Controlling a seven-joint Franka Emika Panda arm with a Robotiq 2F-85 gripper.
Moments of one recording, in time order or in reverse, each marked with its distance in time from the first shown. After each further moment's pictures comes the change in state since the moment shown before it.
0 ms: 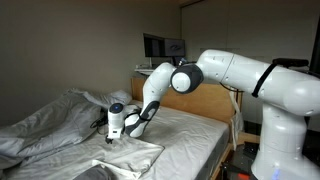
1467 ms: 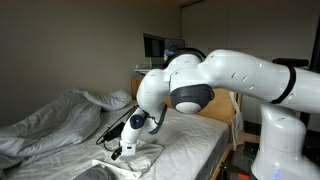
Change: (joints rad) arm 0.602 0.032 -0.747 -0.397 -0.354 0.694 0.873
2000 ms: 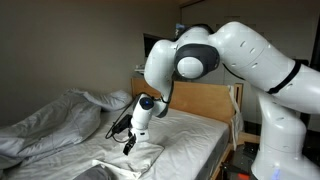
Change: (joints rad) arm -0.086 -0.311 0.124 -0.209 -0.467 0.022 0.012
